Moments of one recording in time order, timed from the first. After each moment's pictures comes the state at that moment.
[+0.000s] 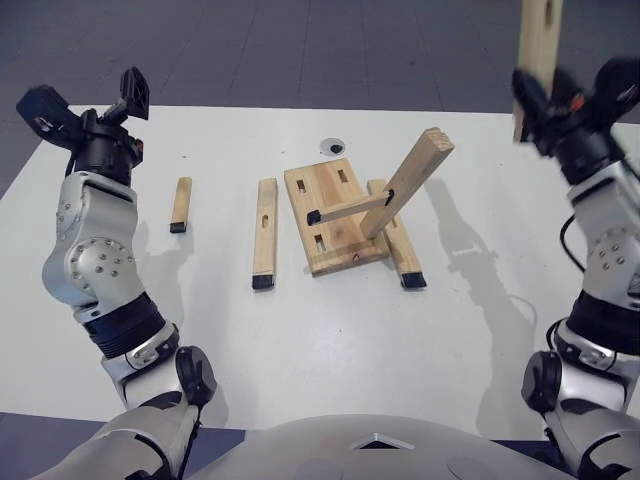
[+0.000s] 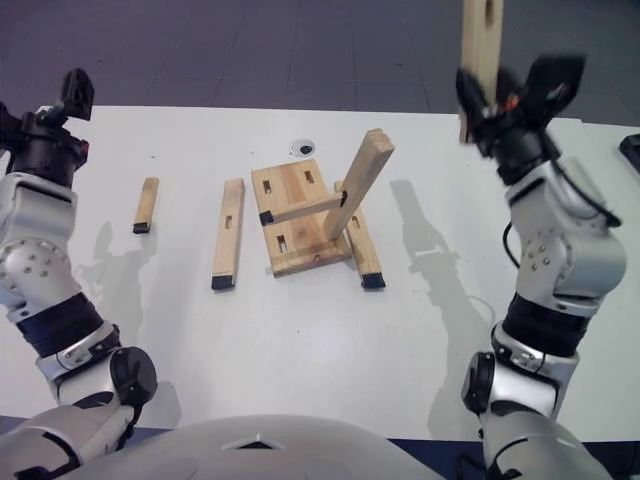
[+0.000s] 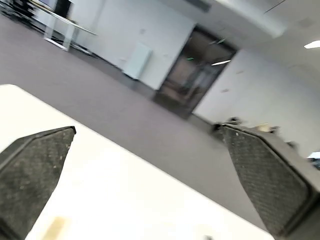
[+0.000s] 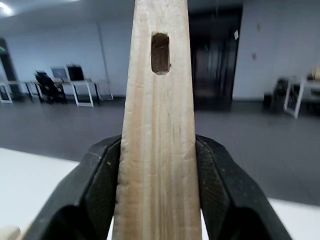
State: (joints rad) left arm -0.47 0.22 0.57 -0.30 -0.77 0.69 0.12; right arm -0.50 -0.47 -0.38 -0.31 0.51 0.65 0.33
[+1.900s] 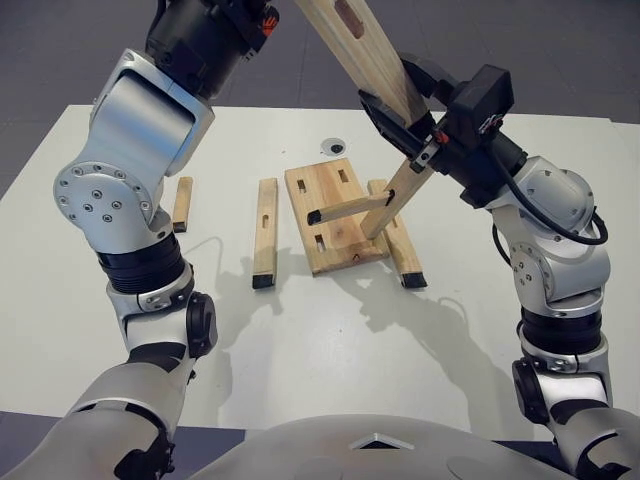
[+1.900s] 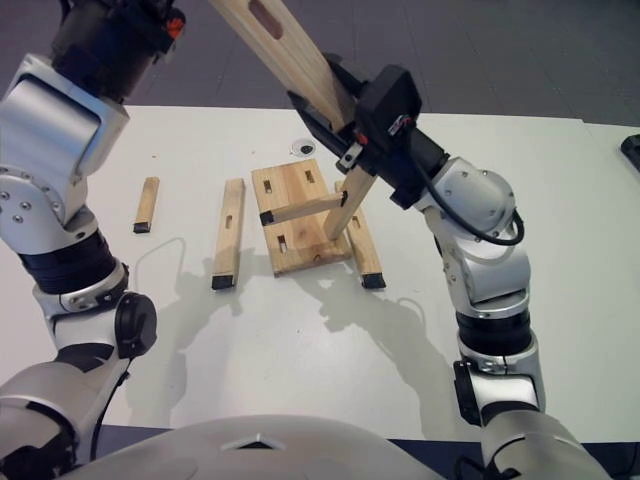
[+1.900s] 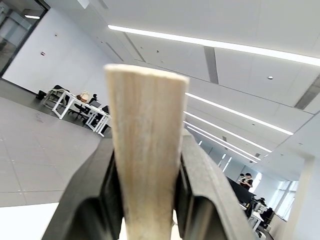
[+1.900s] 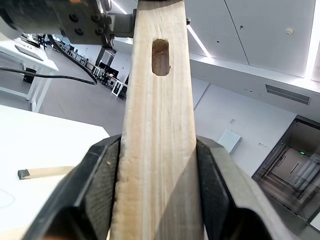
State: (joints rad) left arm -0.78 0.26 0.23 -0.30 -1.44 0.69 0.21; right arm -0.47 -0.44 0.08 -0.43 0.27 0.30 0.54
